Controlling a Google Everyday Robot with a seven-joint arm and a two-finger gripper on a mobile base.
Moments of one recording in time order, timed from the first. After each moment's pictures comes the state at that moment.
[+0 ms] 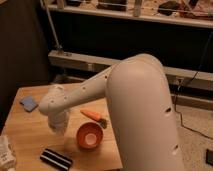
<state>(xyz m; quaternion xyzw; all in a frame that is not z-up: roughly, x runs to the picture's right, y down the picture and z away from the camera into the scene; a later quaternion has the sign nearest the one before) -0.241 0.225 0.716 -0.32 0.02 0.19 0.93</state>
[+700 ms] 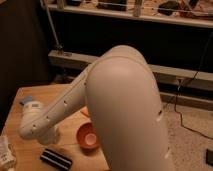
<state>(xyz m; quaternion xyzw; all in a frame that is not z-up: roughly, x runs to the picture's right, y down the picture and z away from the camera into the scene) -0.260 0.254 0.706 -0.28 0.05 0.21 0.93</state>
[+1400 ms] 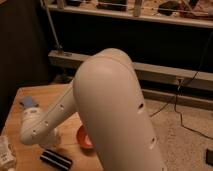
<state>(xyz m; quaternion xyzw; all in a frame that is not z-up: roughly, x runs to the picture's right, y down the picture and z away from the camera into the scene) -0.256 0.276 0.726 -0.28 0.07 0.21 0.93</state>
